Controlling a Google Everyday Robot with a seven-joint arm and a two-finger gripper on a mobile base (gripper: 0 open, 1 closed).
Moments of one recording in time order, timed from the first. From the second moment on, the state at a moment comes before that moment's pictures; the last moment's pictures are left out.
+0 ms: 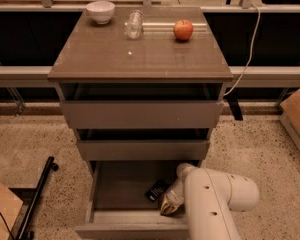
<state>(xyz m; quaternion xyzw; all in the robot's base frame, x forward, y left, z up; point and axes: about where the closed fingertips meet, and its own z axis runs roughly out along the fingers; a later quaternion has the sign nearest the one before) 0.539 -0.101 0.106 -0.14 -0.95 -0.20 0.19</state>
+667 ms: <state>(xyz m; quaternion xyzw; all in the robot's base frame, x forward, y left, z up) 0.583 -0.081 0.196 -0.09 -0.97 -0.23 0.03</state>
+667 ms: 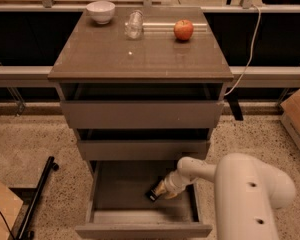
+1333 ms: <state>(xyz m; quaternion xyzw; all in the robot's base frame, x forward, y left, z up) 0.600 -0.046 0.276 -0.01 -0.96 -0.26 -0.09</state>
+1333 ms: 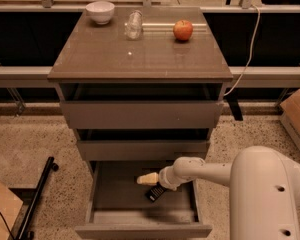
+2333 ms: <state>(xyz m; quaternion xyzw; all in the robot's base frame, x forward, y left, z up) 0.645 -0.019 0.190 -0.08 -0.97 -0.23 -0.04</state>
